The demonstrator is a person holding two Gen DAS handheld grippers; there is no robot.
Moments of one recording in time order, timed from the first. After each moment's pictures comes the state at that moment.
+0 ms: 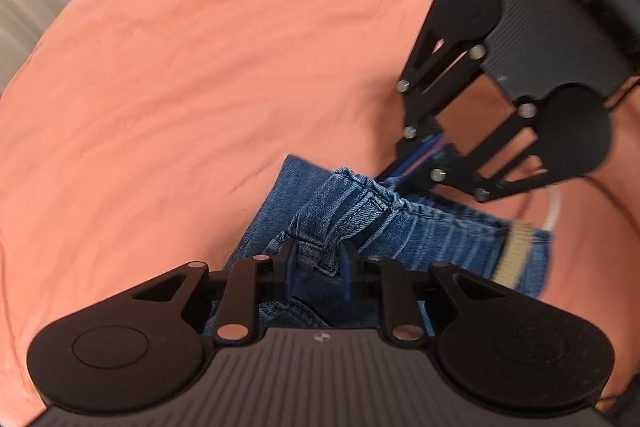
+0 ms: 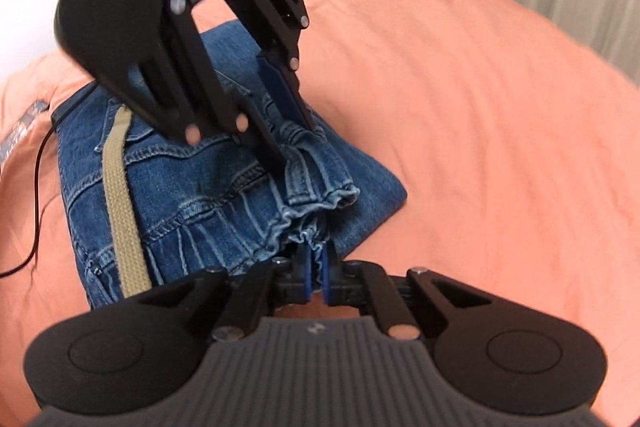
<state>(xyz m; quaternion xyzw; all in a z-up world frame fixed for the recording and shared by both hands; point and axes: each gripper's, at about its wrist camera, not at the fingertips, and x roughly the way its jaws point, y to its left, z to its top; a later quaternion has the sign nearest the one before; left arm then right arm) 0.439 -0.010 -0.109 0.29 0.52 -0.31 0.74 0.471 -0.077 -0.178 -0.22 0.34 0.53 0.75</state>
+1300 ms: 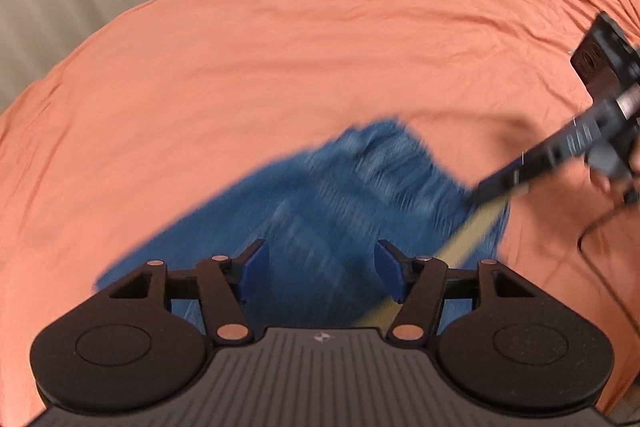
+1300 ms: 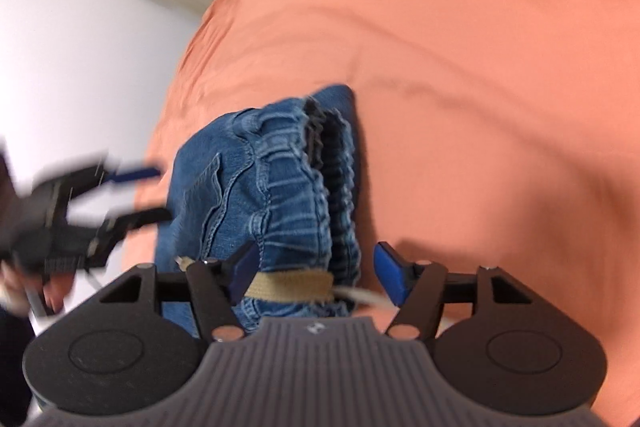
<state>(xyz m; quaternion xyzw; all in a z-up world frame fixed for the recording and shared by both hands) 0.328 0.104 -0.067 0.16 0.49 -0.17 0.84 0.425 -0.157 -0.216 0.28 0.56 0.32 0.71</state>
